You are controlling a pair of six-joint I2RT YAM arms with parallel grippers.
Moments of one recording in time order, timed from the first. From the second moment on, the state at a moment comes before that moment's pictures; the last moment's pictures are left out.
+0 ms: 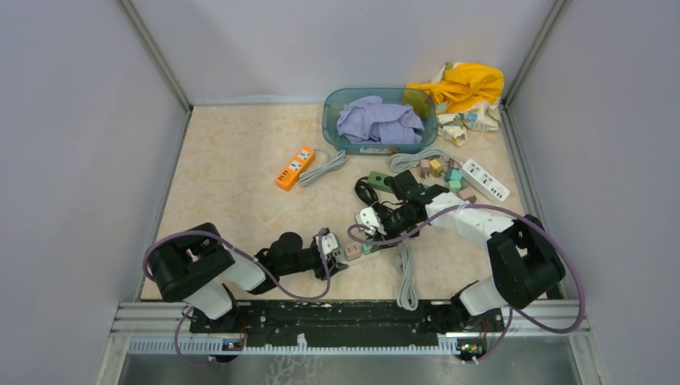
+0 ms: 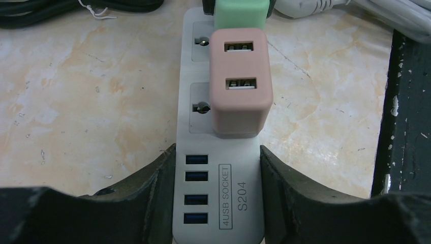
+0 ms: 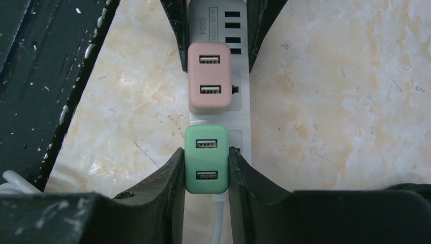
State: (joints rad) left arm -0.98 1.57 0.19 1.04 0.24 0.08; right arm 0.55 1.44 0.83 -0.62 -0.86 -1.25
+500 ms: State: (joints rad) left arm -0.98 1.57 0.19 1.05 0.25 0.08; right arm 0.55 1.44 0.83 -0.69 -0.90 -1.36
